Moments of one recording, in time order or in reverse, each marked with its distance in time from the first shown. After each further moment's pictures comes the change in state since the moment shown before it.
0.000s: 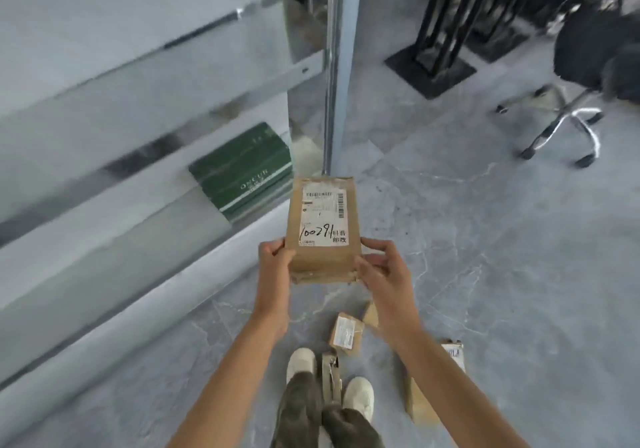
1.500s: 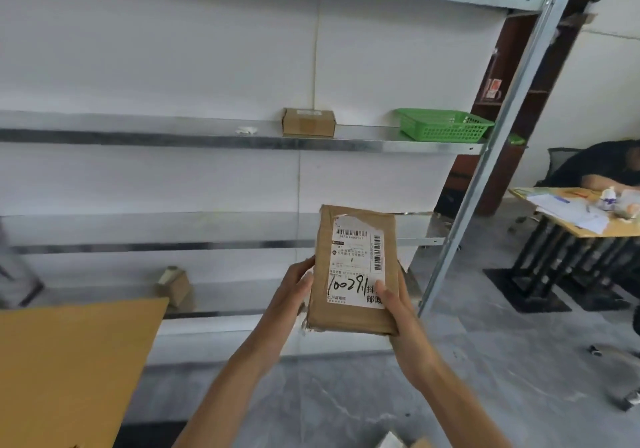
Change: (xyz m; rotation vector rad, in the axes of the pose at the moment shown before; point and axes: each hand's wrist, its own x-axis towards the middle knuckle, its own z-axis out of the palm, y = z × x) left_hand -0.553 0.108 -0.238 0.004 0.029 0.613; right_hand -0.490 -0.169 0.031 -0.031 -0.854 -0.375
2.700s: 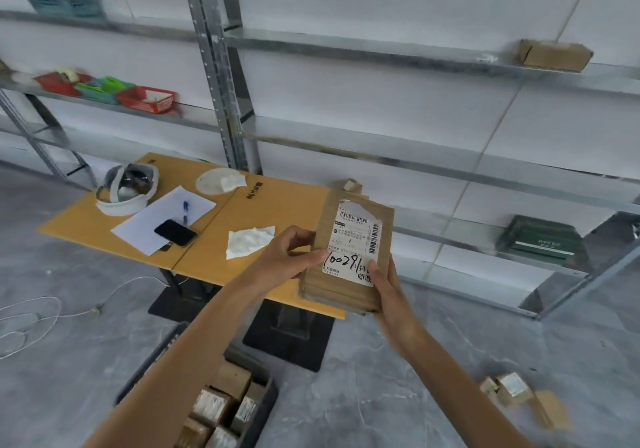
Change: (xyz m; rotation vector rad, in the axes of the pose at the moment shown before) left_hand -0.393 0.002 -0.345 0.208 0.335 -0.287; right_hand -0.235 0.121 0.418 0.040 -0.330 0.269
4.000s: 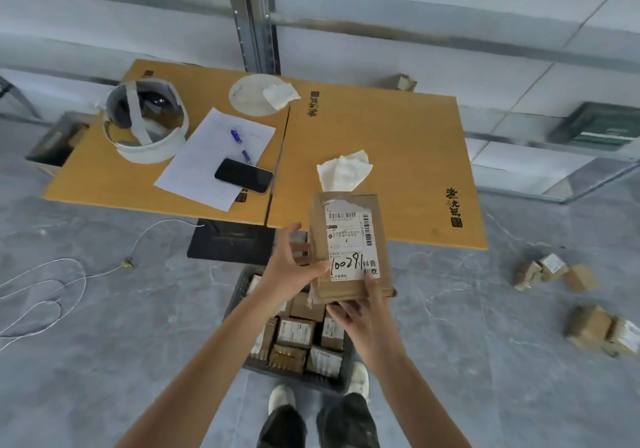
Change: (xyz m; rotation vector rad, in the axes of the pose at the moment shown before) left_hand 0.040 -0.256 -0.320 -0.090 -0.056 -0.308; right_hand 0.085 0.244 0.360 0.678 0.471 0.492
